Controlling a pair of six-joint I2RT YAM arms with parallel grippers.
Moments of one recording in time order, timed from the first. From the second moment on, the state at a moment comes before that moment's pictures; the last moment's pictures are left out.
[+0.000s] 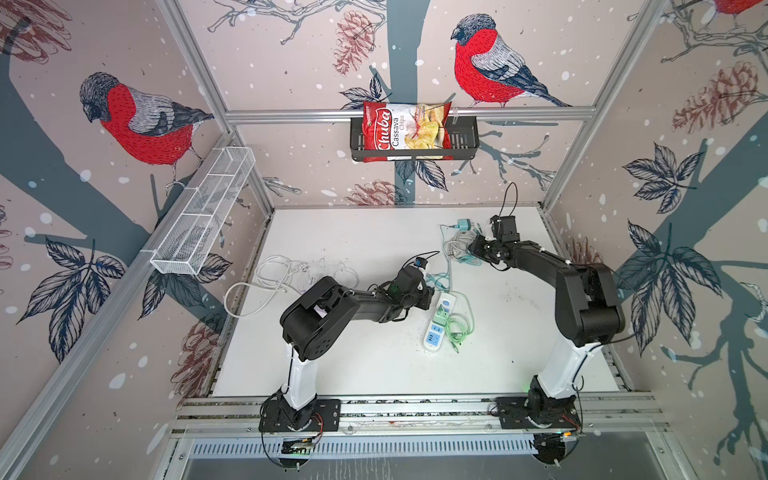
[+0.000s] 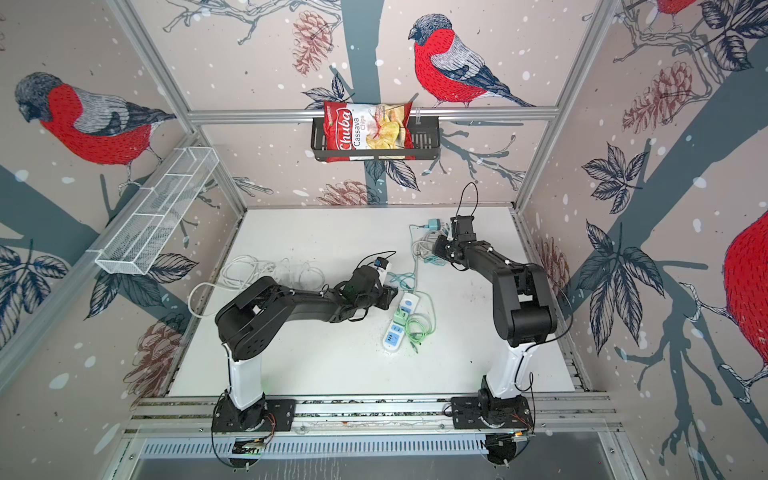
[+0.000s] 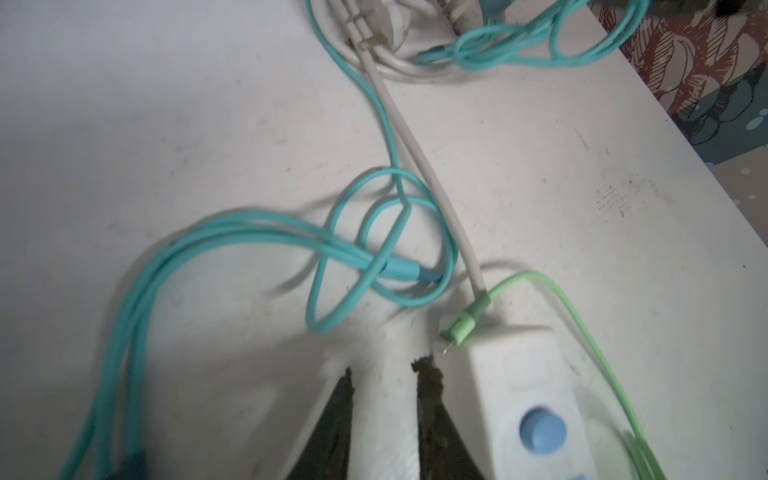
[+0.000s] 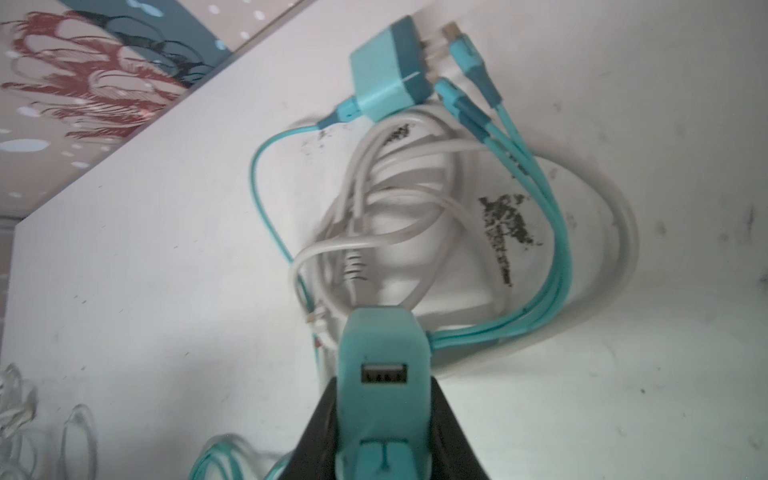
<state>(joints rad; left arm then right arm) -0.80 1.92 0.92 0.33 0.09 -0.42 0.21 1.80 1.18 -0.20 -0.20 0.45</state>
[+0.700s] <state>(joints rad) -1.05 1.88 0.76 0.46 -0.02 -0.49 0.25 1.08 0.90 -0.49 0.09 0.45</state>
